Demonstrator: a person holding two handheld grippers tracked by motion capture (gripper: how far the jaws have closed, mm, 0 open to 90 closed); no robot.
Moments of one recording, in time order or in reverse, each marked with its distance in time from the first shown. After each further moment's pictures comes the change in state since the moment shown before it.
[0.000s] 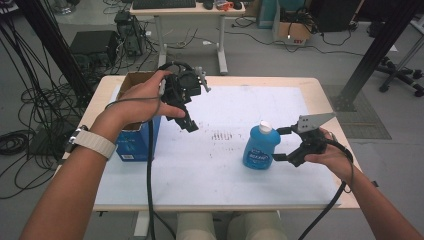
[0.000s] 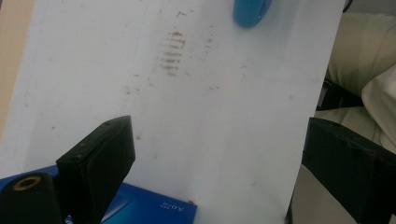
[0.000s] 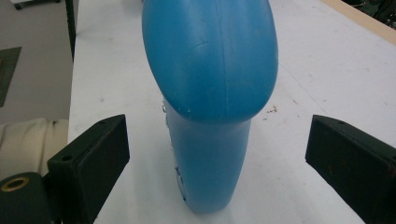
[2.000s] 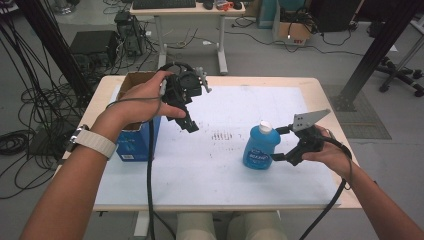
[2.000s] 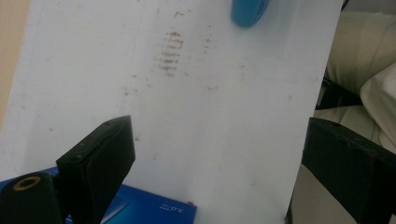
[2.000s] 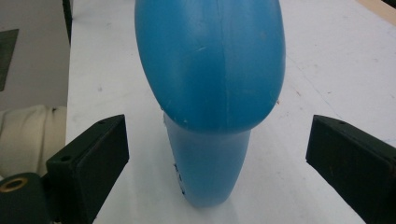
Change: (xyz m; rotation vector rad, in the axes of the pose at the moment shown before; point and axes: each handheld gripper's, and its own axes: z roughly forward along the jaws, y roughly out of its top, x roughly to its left) left arm 0.001 0.001 0.002 0.001 -0.008 0.007; right arm -0.004 0.008 0.004 0.080 0.021 -0.034
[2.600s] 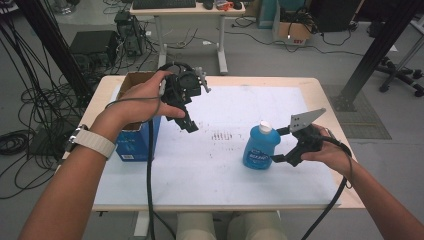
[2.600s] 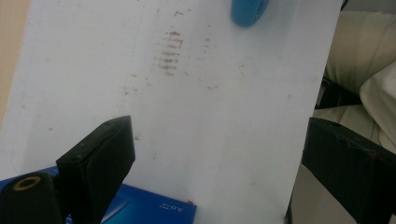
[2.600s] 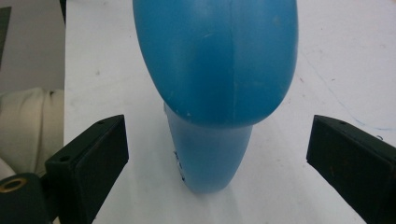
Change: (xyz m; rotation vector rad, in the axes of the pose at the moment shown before) left arm 0.000 0.000 0.000 0.000 -0.002 0.001; right arm 0.001 0.004 0.001 0.071 0.001 -0.018
